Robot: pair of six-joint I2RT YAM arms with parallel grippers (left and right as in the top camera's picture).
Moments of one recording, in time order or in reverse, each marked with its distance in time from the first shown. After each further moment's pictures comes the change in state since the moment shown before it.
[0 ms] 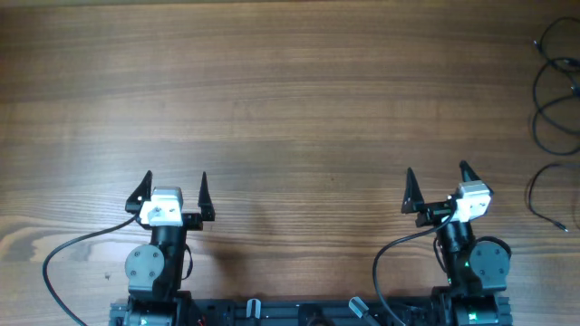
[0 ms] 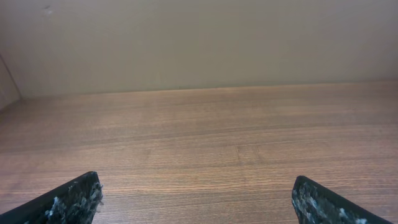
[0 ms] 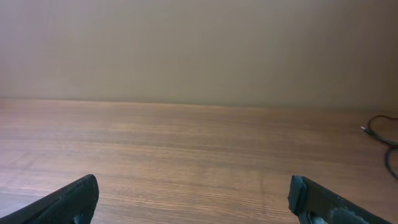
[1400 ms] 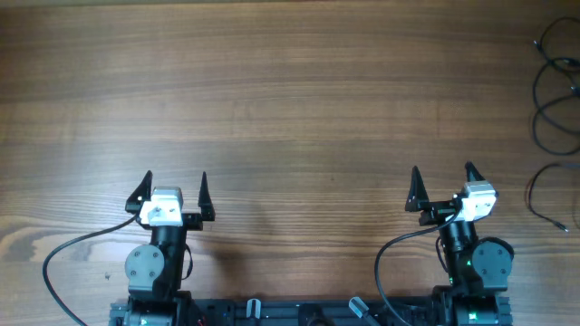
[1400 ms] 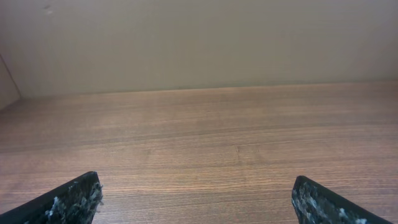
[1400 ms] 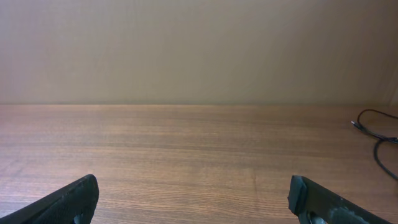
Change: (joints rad) left arm 0.000 0.000 0.000 0.000 0.000 0.000; right arm -0.033 0.000 0.000 -0.001 -0.007 0.019
